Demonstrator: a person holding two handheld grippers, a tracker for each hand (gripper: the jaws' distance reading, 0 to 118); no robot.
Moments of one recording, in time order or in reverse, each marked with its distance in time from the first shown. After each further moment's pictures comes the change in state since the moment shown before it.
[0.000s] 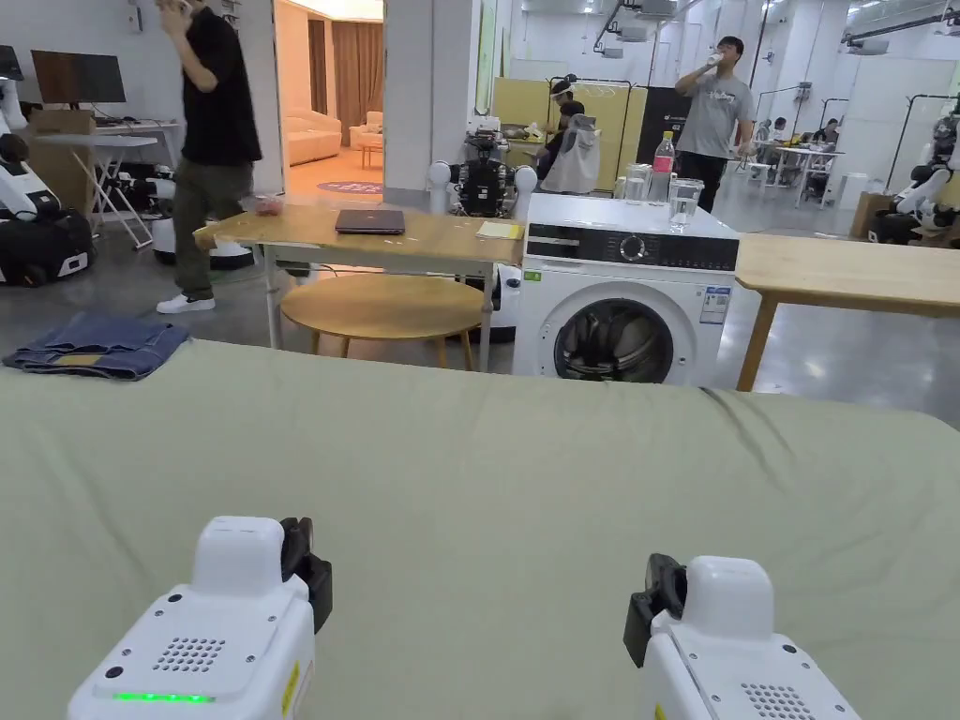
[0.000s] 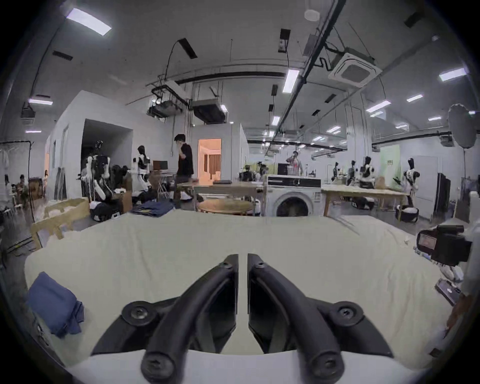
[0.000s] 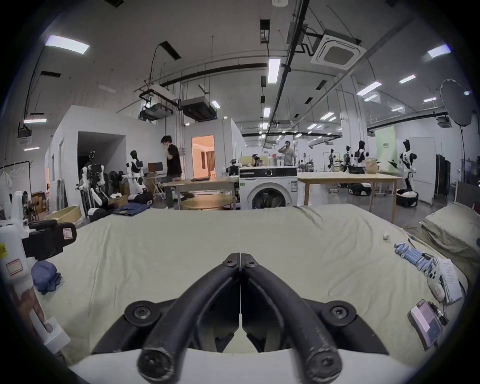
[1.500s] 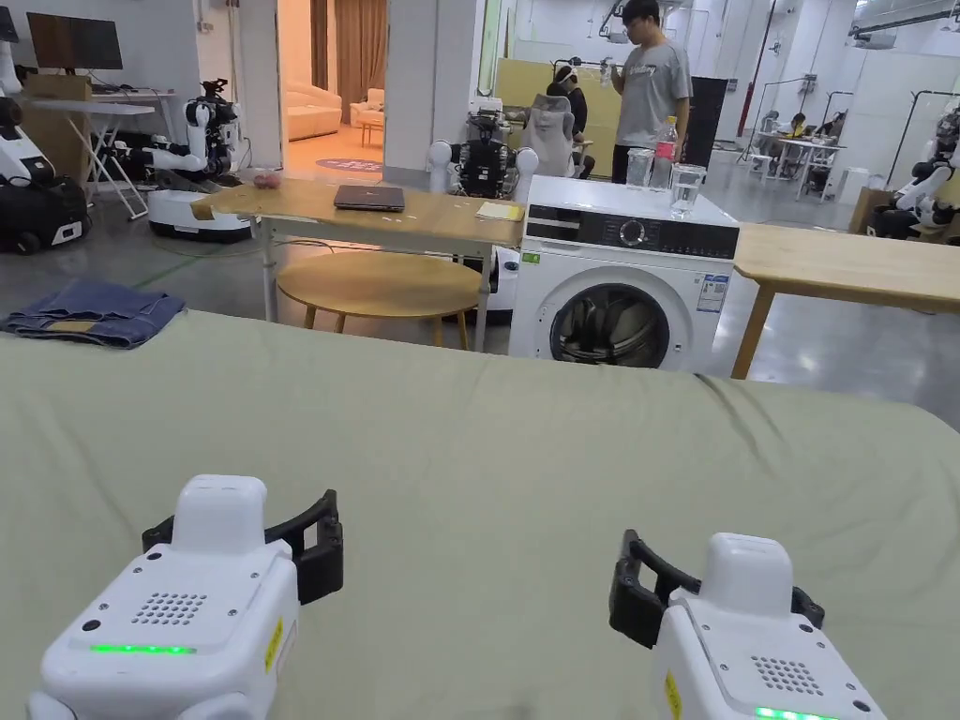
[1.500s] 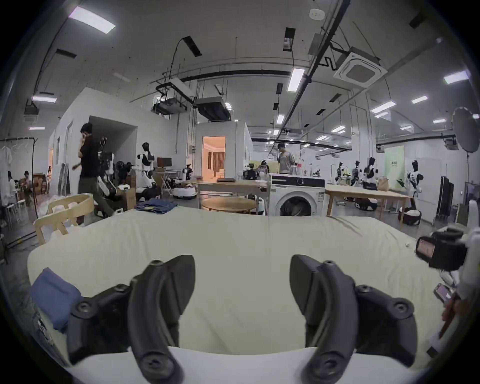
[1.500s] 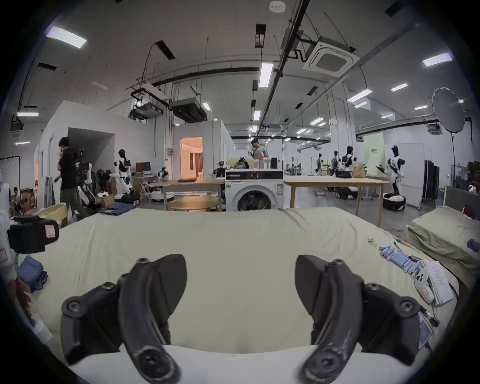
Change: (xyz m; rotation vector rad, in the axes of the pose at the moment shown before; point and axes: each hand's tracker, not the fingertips) left arm -0.001 0.007 0.004 -0.017 0.024 0.024; right arm 0.011 -0.002 -0.003 -0.006 -0.089 0.019
